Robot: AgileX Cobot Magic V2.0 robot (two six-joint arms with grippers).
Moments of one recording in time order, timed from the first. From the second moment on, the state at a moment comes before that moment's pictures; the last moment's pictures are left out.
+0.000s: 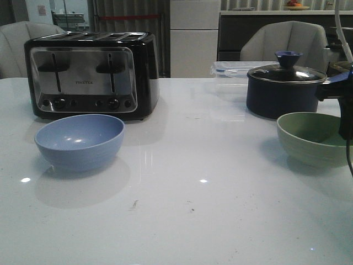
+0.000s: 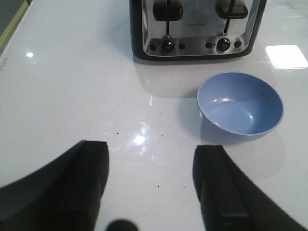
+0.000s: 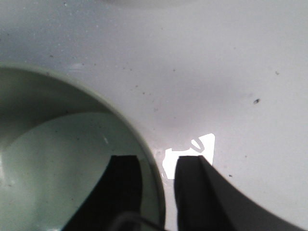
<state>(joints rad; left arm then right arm) -0.04 0.53 -0.62 -0.05 0.68 0.10 -0.06 1.93 -1.39 0.01 0.84 0.02</state>
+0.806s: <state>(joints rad) -0.04 0.53 -0.62 -0.05 0.68 0.10 0.34 1.79 -1.40 0.09 0.87 -0.04</state>
